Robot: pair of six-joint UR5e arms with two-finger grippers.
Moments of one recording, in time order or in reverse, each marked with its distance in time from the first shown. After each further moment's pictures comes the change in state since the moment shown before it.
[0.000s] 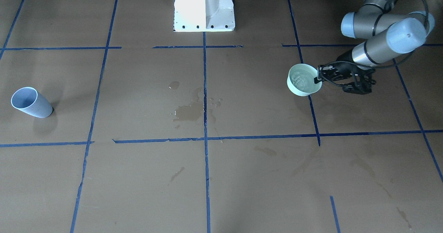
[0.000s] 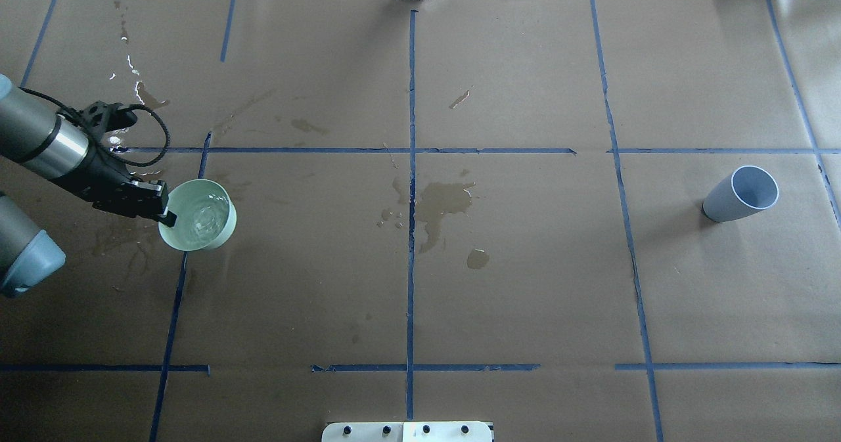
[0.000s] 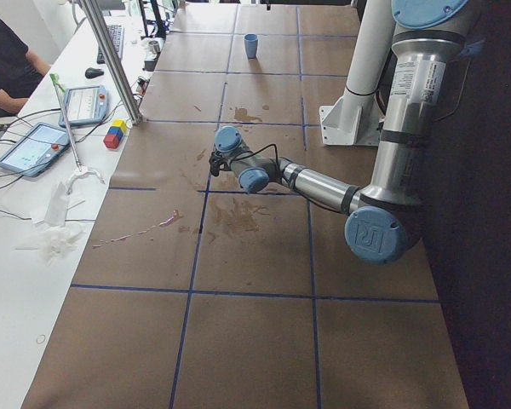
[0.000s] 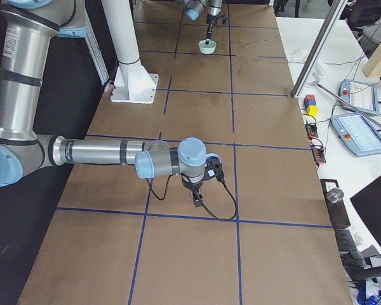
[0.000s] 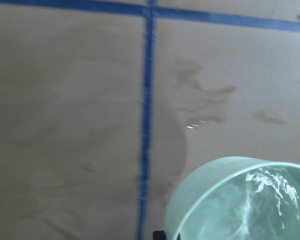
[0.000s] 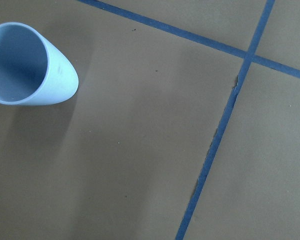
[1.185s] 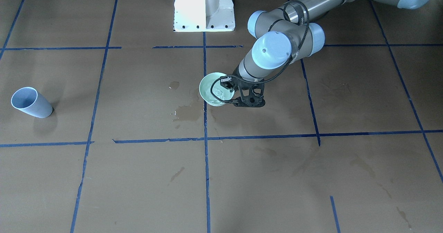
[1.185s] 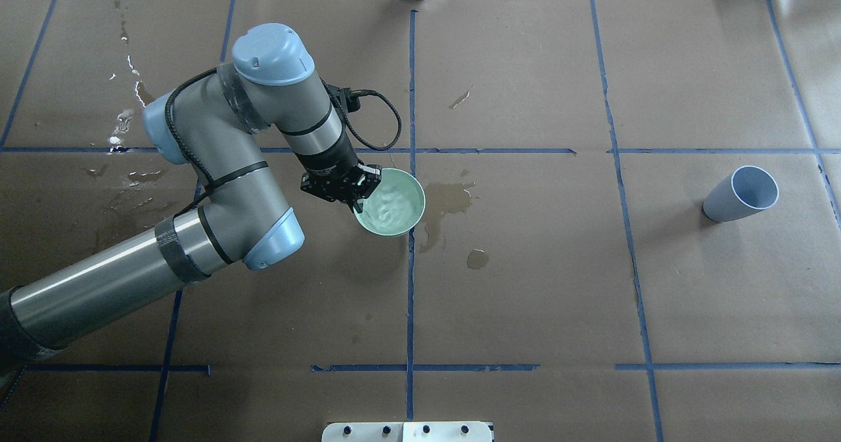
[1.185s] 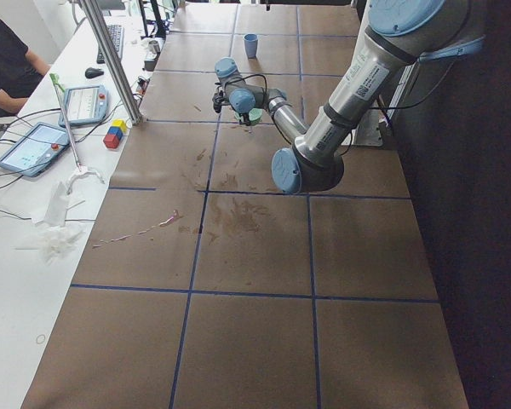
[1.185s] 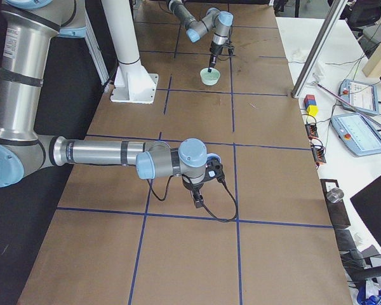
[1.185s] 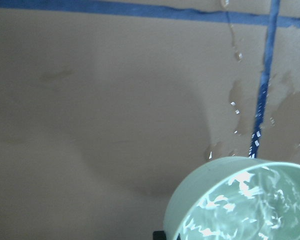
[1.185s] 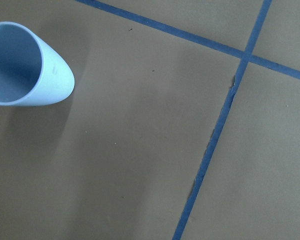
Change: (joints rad) left arm 0.210 -0.568 0.244 0.332 0.180 -0.118; right arm 0.000 0.005 -0.006 0.000 -0.006 0.000
